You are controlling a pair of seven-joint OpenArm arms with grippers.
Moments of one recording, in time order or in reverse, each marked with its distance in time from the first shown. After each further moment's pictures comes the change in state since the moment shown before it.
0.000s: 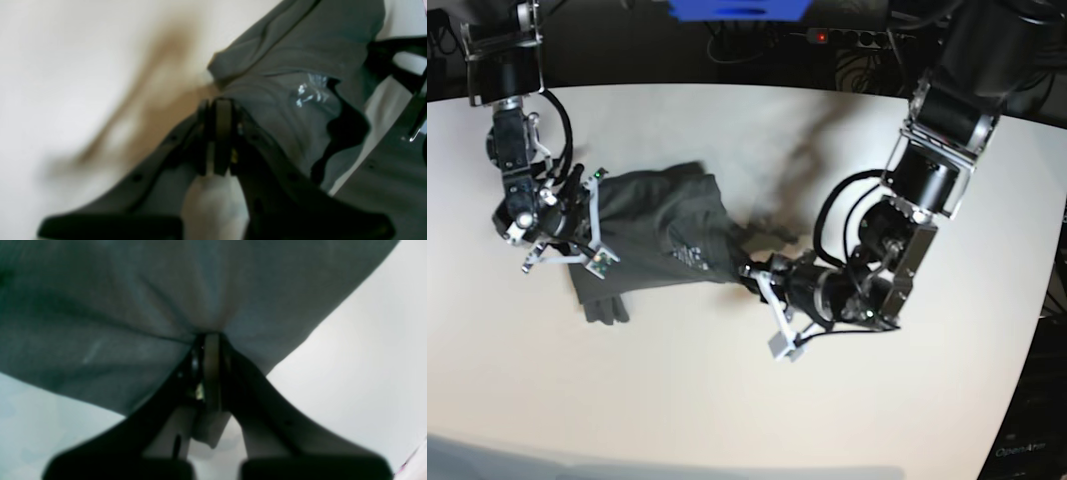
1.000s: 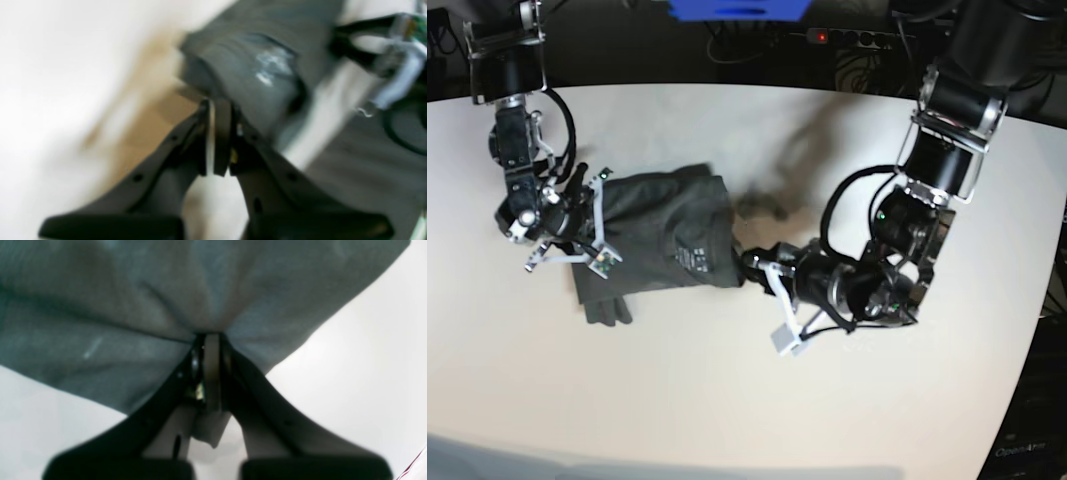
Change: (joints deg) left arm 4.7 -2.2 -3.7 12.5 -9.8 0.3 11.0; right arm -0.6 -0.6 0.0 0.1 -0.1 -0.2 0.8
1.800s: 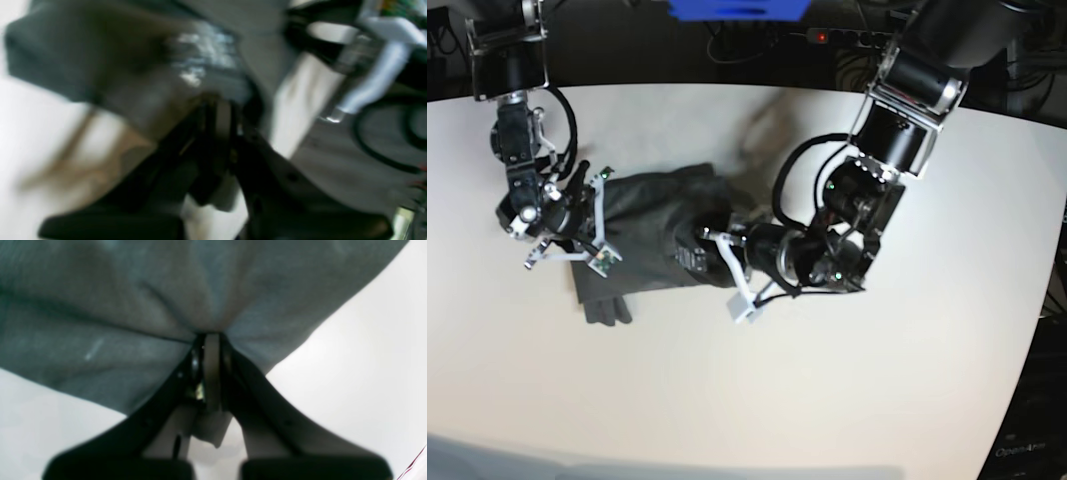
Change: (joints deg) left arm 4.1 8.8 0.6 -6.1 8.5 0.1 -6.2; right arm -1.2 -0.5 0.2 0.3 -0.6 -0.7 0.5
